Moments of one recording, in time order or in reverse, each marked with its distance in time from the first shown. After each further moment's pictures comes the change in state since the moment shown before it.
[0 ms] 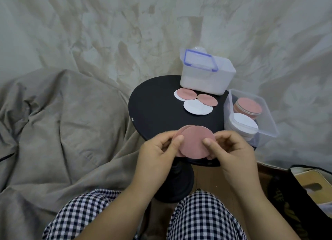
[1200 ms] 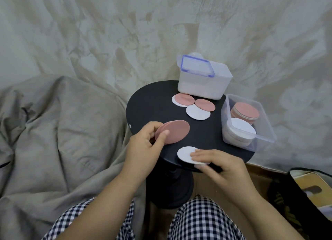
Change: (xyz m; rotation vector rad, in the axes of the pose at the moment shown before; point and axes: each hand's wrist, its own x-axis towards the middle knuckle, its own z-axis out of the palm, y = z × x) left_hand 0.032 -0.018 -0.022 0.245 0.071 0.034; right_hand 0.001 0.025 -0.012 -0.392 -0.303 -0.426
